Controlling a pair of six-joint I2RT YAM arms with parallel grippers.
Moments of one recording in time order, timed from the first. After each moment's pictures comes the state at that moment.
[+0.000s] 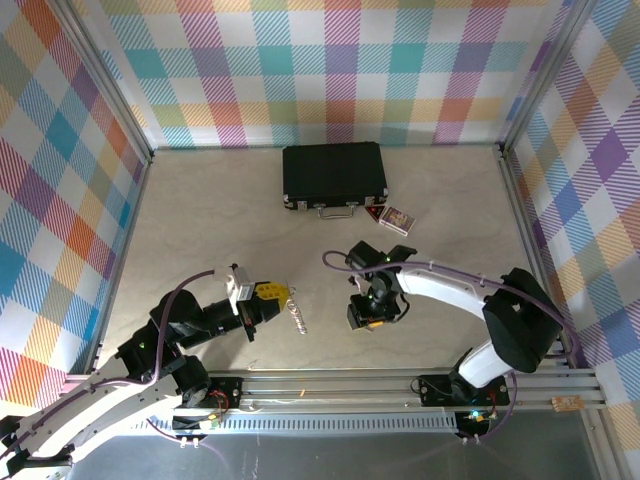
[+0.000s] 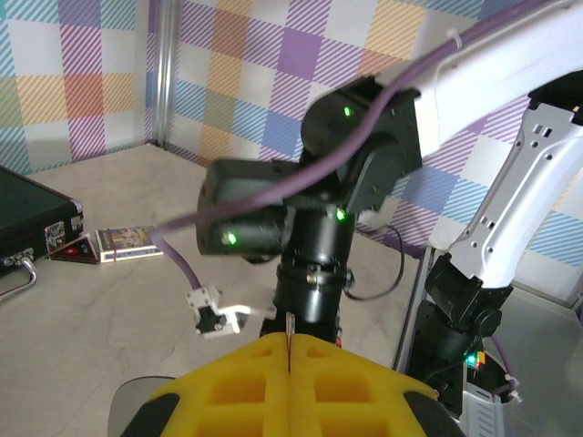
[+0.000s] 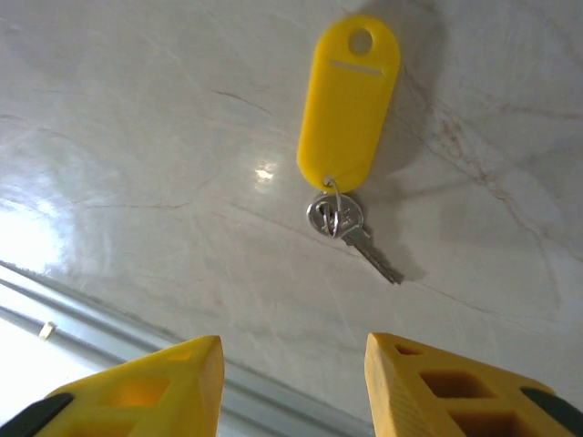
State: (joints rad) left arm -0.91 0.40 0.51 -0.15 0.20 -0.21; right arm 0.83 1.52 0.91 -0.87 -0.29 0.53
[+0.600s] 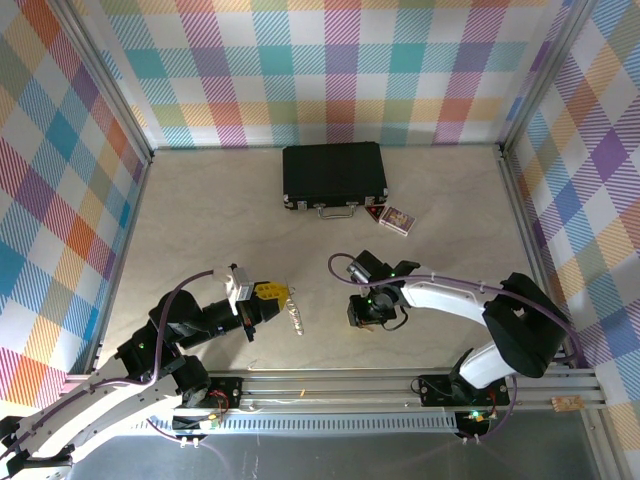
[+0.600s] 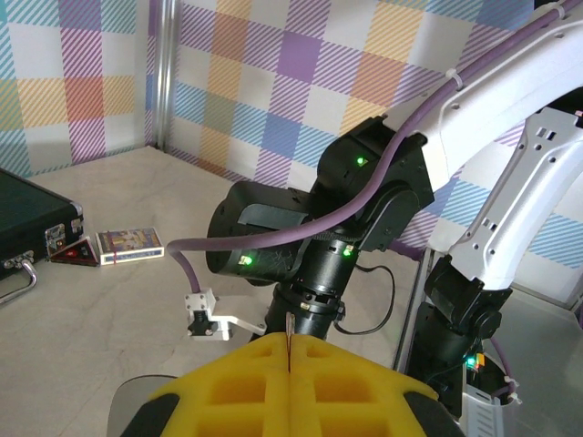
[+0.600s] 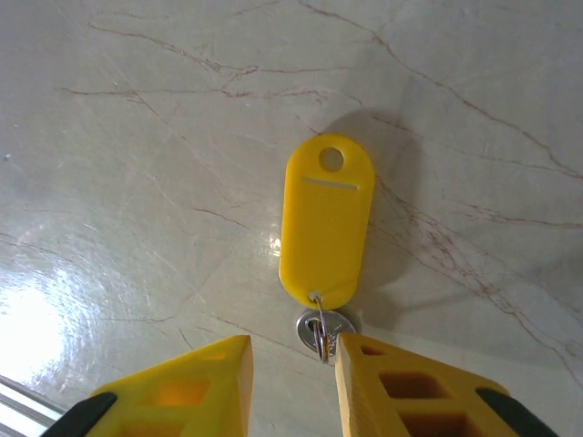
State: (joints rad) left arm -0.91 0.40 0.51 -0.15 0.20 -0.21; right arm 0.85 1.49 0.78 -0.61 -0.21 0.65
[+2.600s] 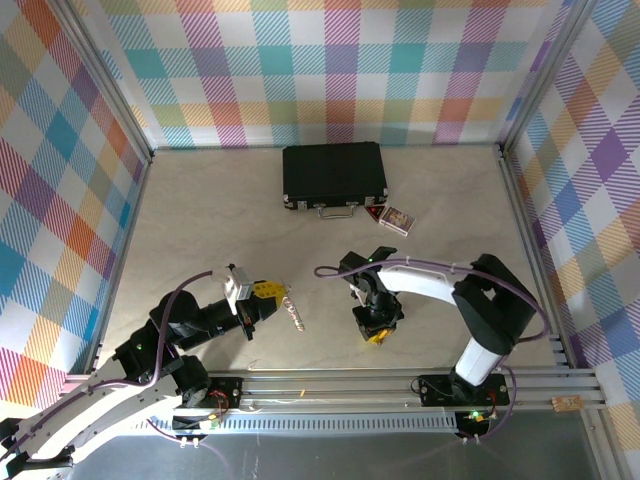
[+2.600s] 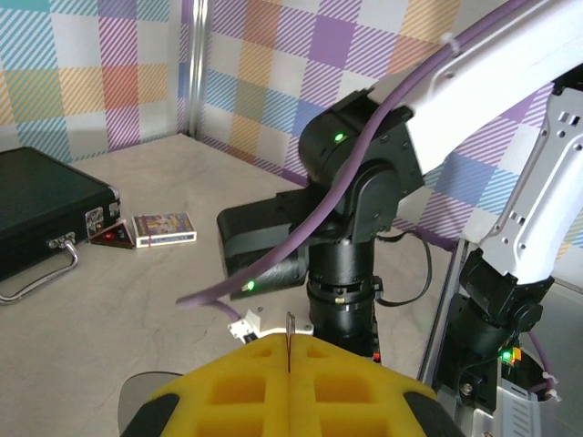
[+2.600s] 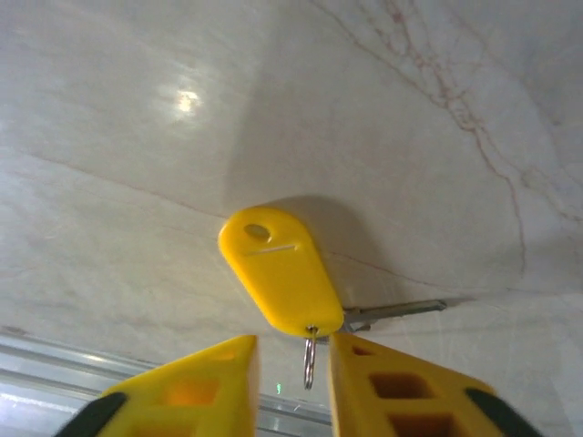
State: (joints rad) left arm -0.91 0.38 0.52 -0.21 0.14 -0.18; right arm 0.86 1.65 0.98 -1.07 -0.21 0.45
